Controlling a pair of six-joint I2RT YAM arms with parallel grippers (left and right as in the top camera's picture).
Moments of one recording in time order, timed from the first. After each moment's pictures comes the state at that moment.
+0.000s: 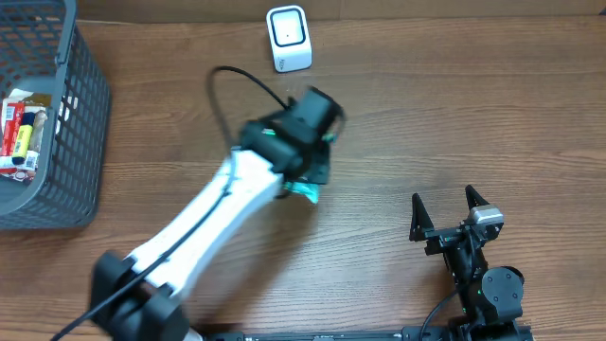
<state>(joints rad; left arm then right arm) -0.68 1.71 1.48 -1.00 -0.10 -0.58 0.16 0.01 0.02 -0.03 -0.02 0.10</state>
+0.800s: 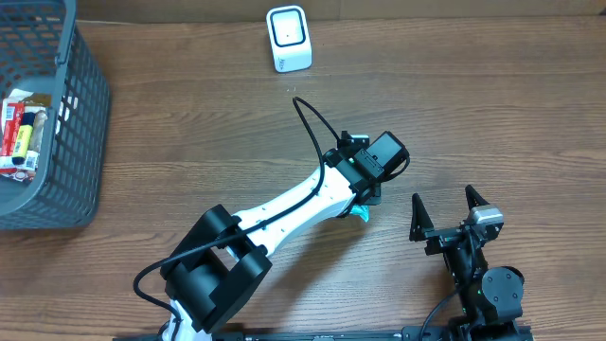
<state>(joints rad) -0.88 1.98 1.48 -0.76 -0.17 -0.83 0.16 0.01 0.02 -0.03 -0.02 0.10</state>
